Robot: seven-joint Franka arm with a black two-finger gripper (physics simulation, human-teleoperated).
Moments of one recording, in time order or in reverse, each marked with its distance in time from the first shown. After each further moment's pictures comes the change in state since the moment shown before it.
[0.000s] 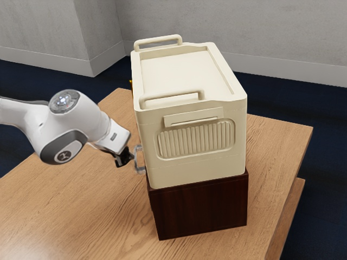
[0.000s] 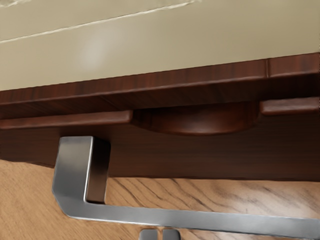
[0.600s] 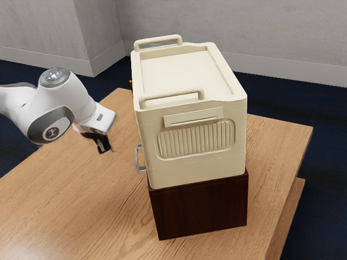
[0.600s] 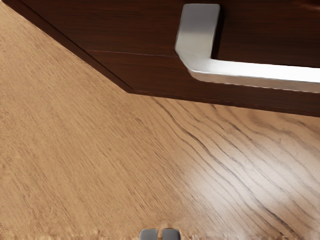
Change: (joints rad) arm 0.056 -0.068 0.040 0.125 -0.049 -0.345 -0.059
